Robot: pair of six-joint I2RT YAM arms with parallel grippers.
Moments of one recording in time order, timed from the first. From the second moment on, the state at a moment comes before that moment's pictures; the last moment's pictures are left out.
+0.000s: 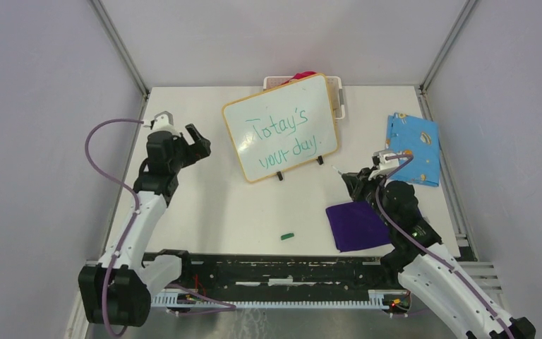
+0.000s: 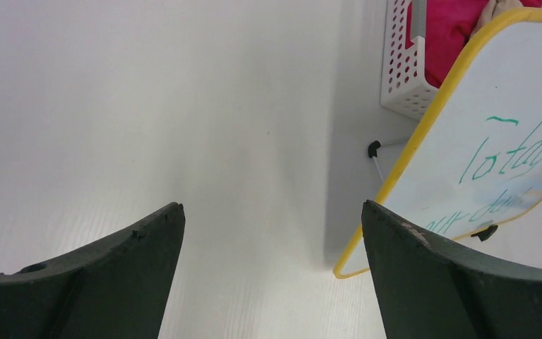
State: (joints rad) left arm -0.07 1.05 0.75 -0.13 0.03 -0.41; right arm 0.50 0.53 0.41 -0.07 0.08 0.28
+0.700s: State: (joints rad) left arm -0.68 0.79 0.74 -0.50 -0.02 -0.36; right arm 0.50 0.46 0.36 -0.17 0.16 0.17
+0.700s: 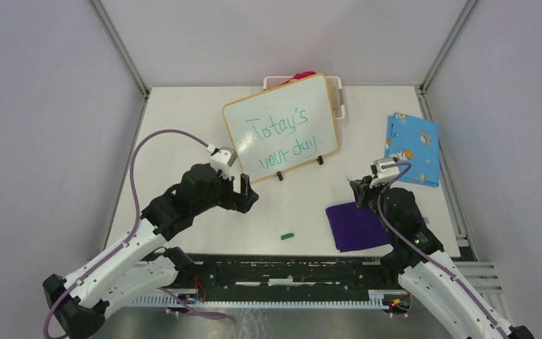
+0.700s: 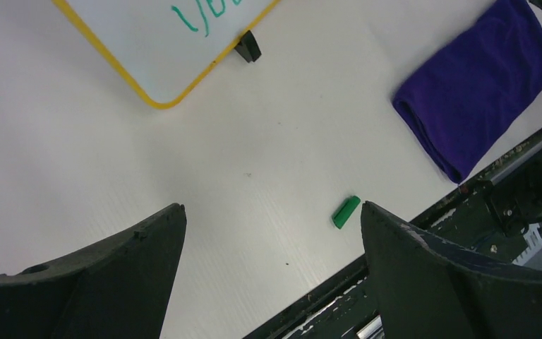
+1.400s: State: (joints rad) left arm -1.07 1.17 0.79 -0.52 -0.17 -0.31; right arm 0.50 0.41 0.35 -0.18 0.20 0.15
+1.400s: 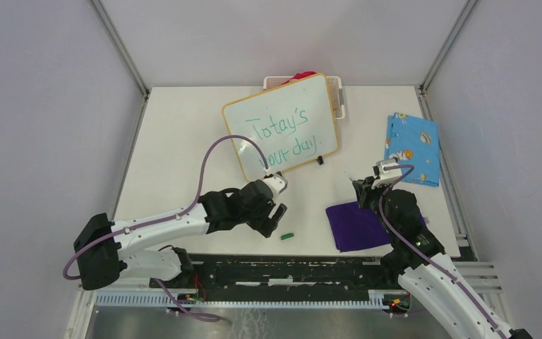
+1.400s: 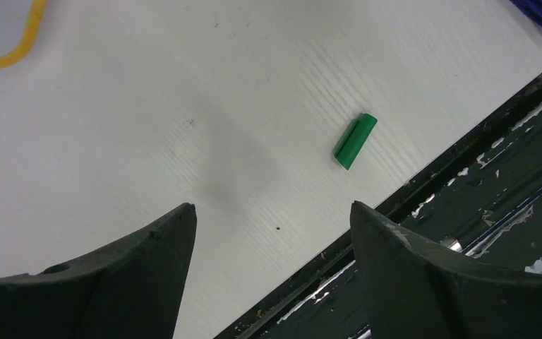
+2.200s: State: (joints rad) left arm -1.12 1.42 0.86 -0.48 -0.02 -0.29; right arm 0.50 0.41 0.34 -0.18 0.20 0.15
